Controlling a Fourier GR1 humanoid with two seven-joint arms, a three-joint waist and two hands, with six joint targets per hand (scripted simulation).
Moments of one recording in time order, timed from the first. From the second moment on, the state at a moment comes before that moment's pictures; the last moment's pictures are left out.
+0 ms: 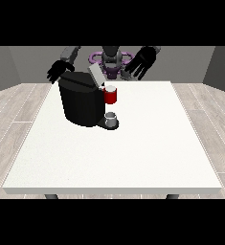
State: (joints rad) left arm -1.04 0.35 0.15 -0.65 -0.65 -0.22 -0.15; right arm -0.20 -0.04 -0.10 -1.31 -0.06 -0.18 -0.11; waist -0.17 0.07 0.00
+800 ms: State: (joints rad) left arm -0.68 0.11 0.35 -0.68 -0.32 -0.23 -0.23; right arm -0.10 -0.14 -0.08 -1.41 -0.08 -0.07 -0.02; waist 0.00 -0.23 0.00
